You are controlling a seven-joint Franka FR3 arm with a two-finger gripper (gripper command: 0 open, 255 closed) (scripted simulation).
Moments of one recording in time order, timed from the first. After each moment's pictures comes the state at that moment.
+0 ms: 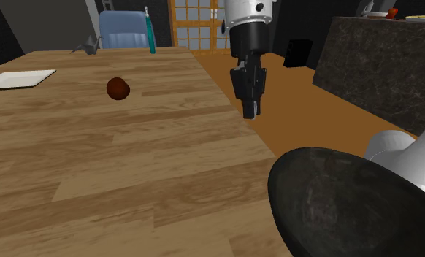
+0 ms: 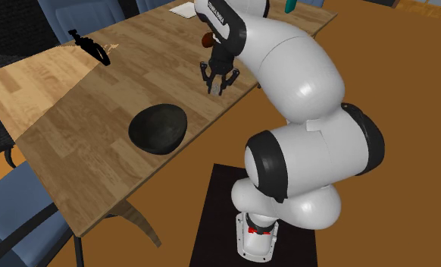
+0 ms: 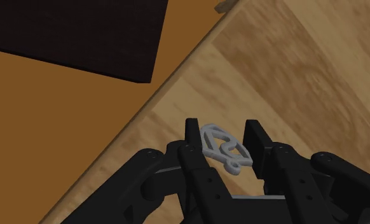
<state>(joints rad) 0.23 -0.41 0.18 -1.97 0.36 1.34 0.21</state>
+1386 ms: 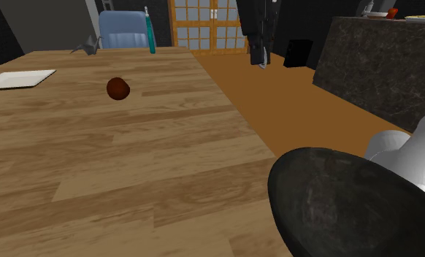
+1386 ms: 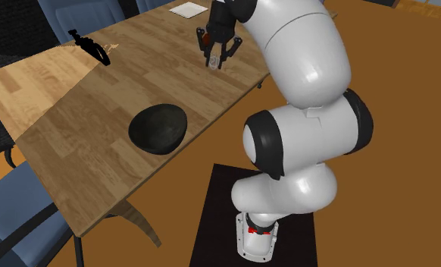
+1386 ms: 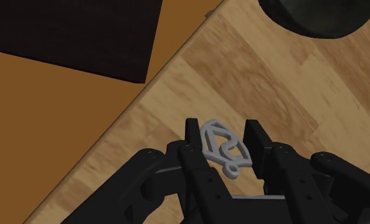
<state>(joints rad) 0.23 -0.28 0.17 -1.57 0.37 1.07 0.31</state>
